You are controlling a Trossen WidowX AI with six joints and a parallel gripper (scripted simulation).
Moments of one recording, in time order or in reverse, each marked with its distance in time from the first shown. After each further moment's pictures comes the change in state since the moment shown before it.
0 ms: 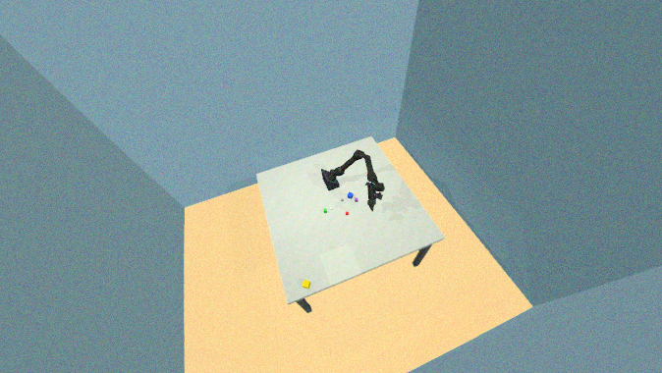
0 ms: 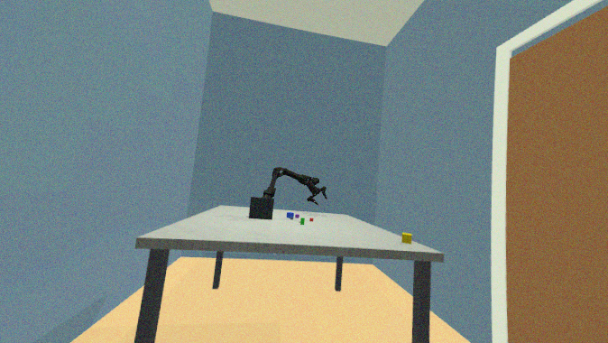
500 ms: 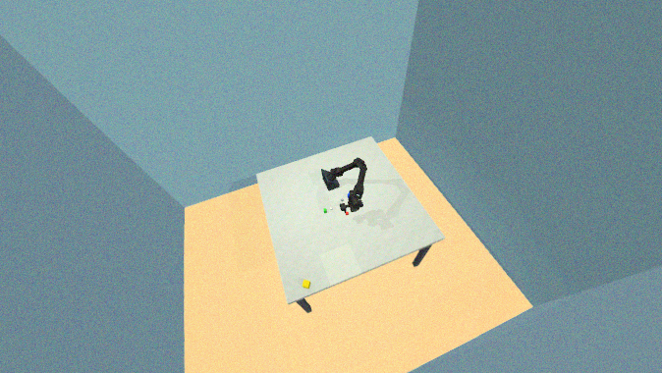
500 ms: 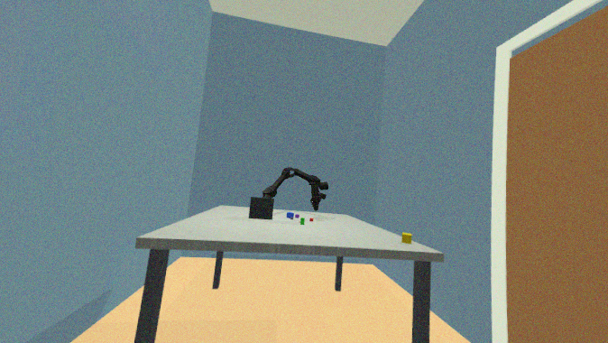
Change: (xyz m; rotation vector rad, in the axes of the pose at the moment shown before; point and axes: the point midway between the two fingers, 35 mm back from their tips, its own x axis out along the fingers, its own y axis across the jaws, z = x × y) arm 0.028 0.006 -0.181 1.058 0.505 0.317
